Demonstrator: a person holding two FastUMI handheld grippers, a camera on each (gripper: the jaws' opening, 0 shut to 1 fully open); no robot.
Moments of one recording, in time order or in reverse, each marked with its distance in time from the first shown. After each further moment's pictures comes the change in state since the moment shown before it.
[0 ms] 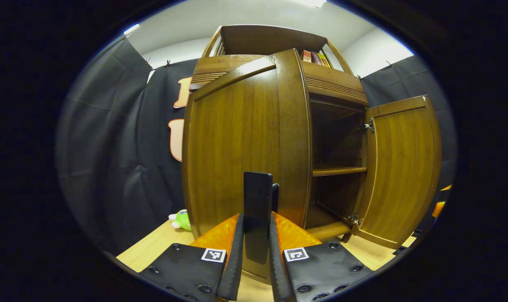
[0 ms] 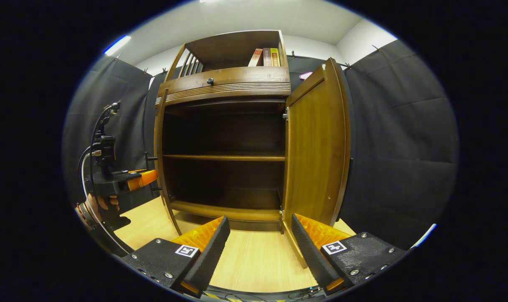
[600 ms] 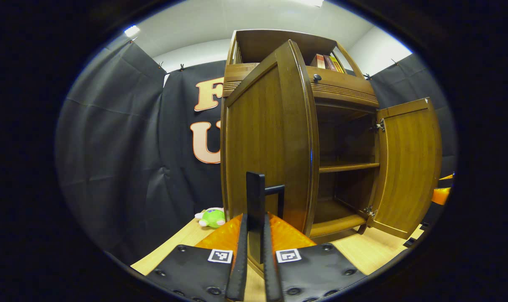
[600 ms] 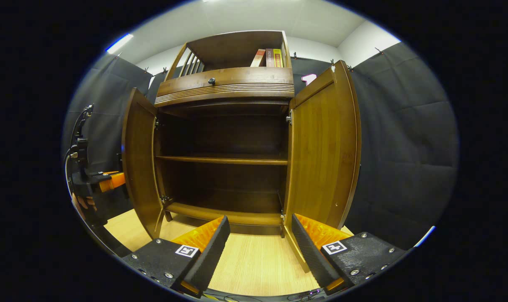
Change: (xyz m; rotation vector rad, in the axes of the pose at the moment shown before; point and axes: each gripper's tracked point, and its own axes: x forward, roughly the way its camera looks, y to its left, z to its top) left arm -0.047 0.067 0.000 0.004 0.013 0.095; right arm 0.013 -0.004 0.010 -0.036 -0.012 -0.035
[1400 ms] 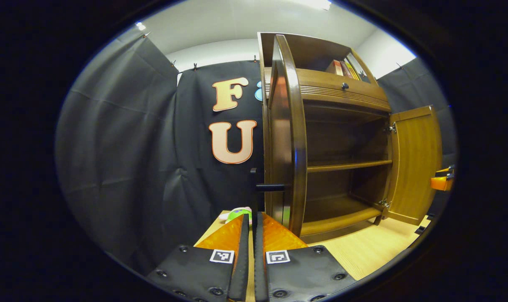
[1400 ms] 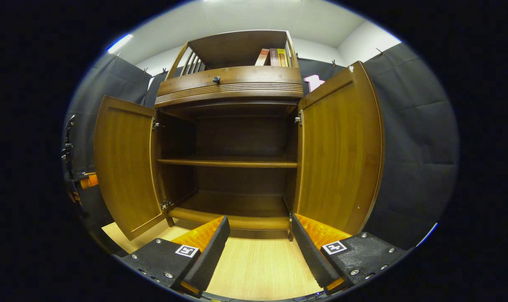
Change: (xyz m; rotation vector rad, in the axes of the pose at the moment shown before) left arm -0.020 0.117 -0.002 0.001 -0.006 -0.021; right arm 0.021 0.036 0.002 0.012 -0.020 0.002
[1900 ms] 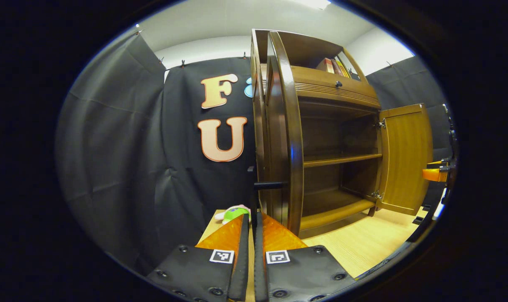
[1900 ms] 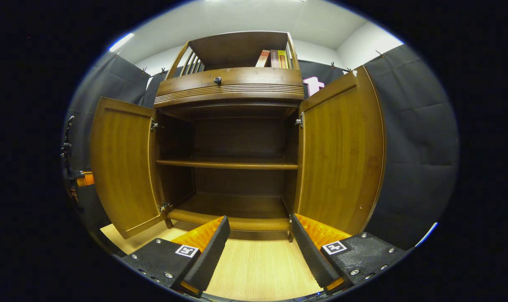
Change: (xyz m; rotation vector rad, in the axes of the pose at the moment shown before) left arm -0.008 0.023 -0.012 0.040 0.066 -0.082; right arm 0.002 0.008 0.003 0.002 -0.009 -0.013
